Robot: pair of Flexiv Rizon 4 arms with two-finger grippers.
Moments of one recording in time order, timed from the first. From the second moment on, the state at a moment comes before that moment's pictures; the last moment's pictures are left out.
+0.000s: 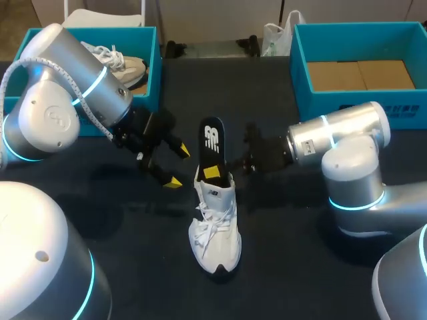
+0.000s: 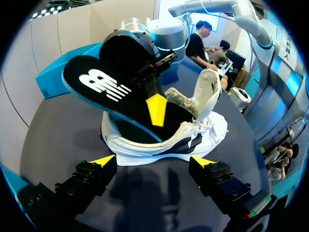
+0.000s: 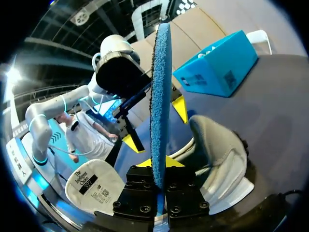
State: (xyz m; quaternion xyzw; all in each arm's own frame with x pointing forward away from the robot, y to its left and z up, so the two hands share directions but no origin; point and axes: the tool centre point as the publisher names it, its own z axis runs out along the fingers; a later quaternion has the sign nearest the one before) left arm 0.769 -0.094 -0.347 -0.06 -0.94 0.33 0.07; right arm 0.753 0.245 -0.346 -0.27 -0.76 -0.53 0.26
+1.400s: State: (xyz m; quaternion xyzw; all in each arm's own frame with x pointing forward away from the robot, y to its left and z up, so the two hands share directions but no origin) left arm 0.769 -0.094 -0.347 -0.06 -0.94 0.33 0.07; right arm 0.744 0.237 -0.349 -0.29 -0.76 -0.51 0.28
